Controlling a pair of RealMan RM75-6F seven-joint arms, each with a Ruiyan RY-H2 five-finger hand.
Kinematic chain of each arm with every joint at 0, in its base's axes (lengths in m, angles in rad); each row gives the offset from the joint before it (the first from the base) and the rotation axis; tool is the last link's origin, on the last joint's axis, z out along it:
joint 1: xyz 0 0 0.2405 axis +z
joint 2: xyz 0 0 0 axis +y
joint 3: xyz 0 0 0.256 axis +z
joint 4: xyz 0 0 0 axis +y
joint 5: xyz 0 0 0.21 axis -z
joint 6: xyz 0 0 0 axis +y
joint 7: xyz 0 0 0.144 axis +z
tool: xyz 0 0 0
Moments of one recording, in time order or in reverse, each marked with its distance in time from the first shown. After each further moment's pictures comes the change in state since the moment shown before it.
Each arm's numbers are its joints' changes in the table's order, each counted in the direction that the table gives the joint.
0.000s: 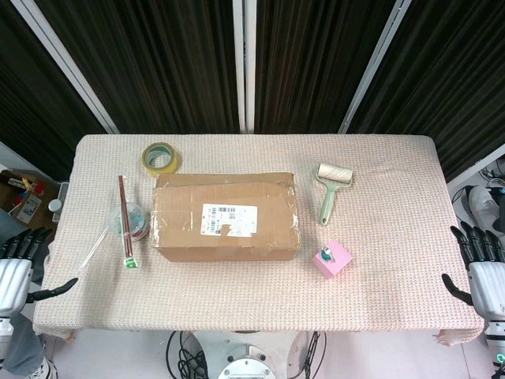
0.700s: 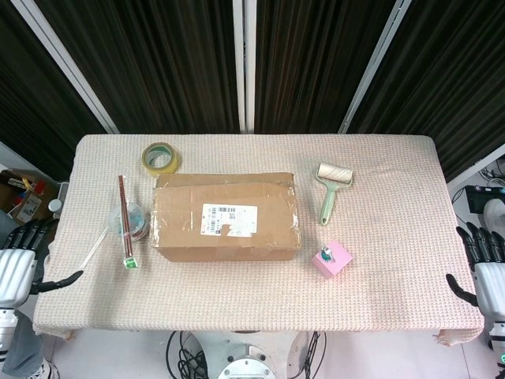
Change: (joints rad) left arm -0.051 0.037 -0.036 -0.053 -0.020 -0.019 -0.083; right arm -0.009 0.002 0.000 0.021 -0.004 0.005 0.013
